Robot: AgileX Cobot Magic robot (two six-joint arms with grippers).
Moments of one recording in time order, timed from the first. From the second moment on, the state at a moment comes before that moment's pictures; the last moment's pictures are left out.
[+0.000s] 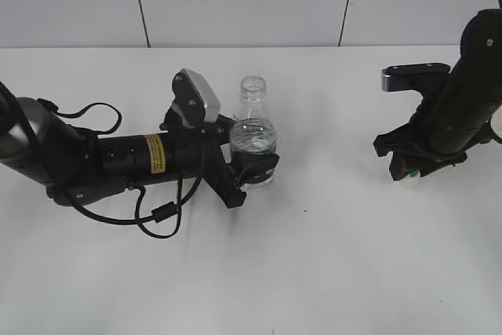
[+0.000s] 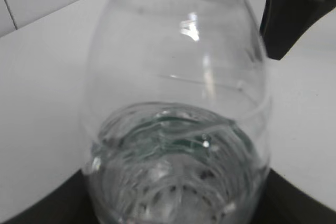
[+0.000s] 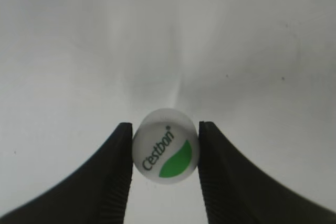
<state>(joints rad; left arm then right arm) -0.45 2.18 -0.92 0.82 -0.98 -0.25 0.22 1.91 -1.07 0.10 0.60 -0.12</state>
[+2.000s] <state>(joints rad) -0.21 2.06 -0.73 0.93 -1.00 -0.25 0.22 1.81 -1.07 0.15 0.54 -0.16</state>
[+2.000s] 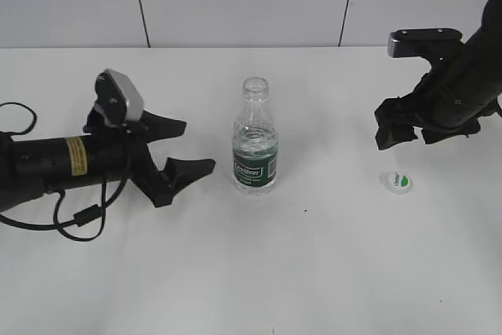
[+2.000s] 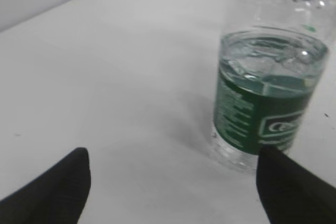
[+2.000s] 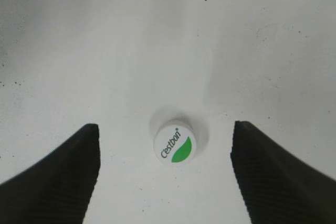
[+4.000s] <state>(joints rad) -0.06 1.68 -1.19 0.16 1.03 0.00 0.02 1.72 -1.44 0.08 1.20 -0.26</state>
